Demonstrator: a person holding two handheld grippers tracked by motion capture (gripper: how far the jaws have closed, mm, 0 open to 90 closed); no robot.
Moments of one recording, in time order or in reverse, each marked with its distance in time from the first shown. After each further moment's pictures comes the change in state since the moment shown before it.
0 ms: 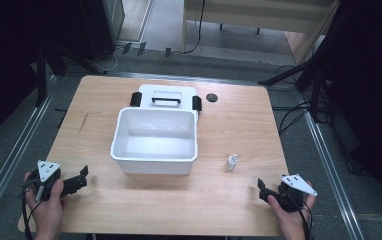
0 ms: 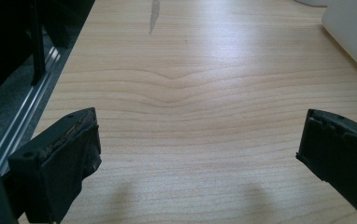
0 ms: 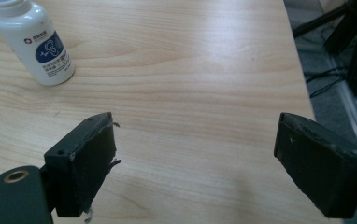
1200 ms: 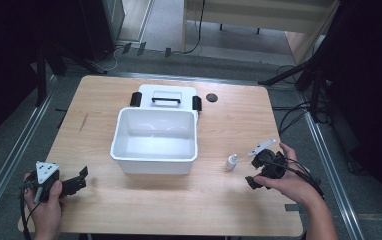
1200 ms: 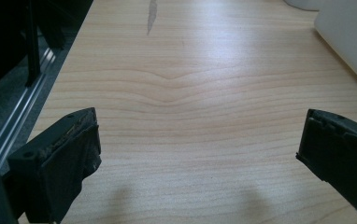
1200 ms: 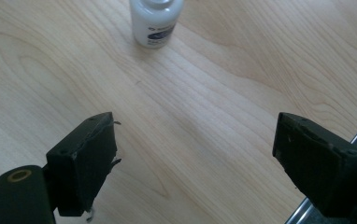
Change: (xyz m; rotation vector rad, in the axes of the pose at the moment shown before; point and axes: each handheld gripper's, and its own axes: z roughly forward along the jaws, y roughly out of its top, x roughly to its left) left arm 0.002 -0.002 -0.003 -0.010 -0.021 -0.016; right arm 0.047 0.111 0.018 0.555 0.212 -0.577
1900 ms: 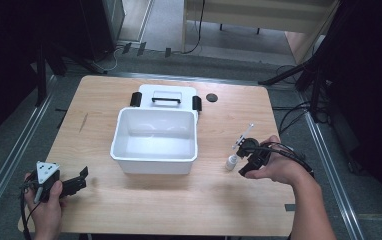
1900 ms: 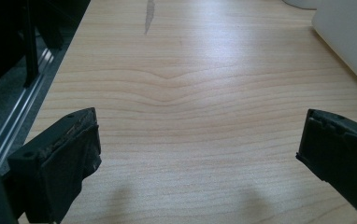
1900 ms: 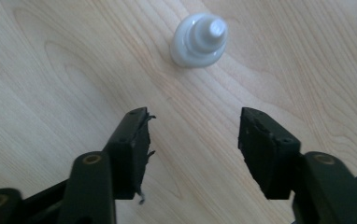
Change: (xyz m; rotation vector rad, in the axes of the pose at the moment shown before) left arm 0.000 0.000 0.000 0.003 -0.006 0.006; right arm 0.005 0.053 -0.001 0.179 0.109 -0.103
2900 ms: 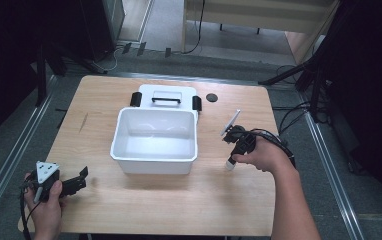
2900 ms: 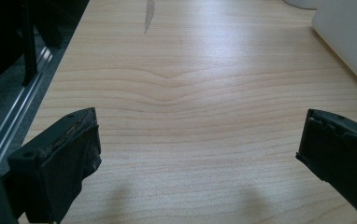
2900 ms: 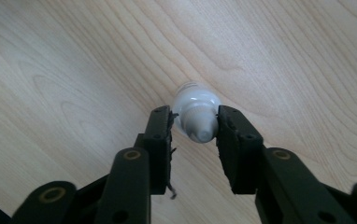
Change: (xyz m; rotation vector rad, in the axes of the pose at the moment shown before) left arm 0.001 0.000 0.000 0.005 -0.004 -0.002; right arm -0.012 0.049 0.011 0.043 0.085 0.074
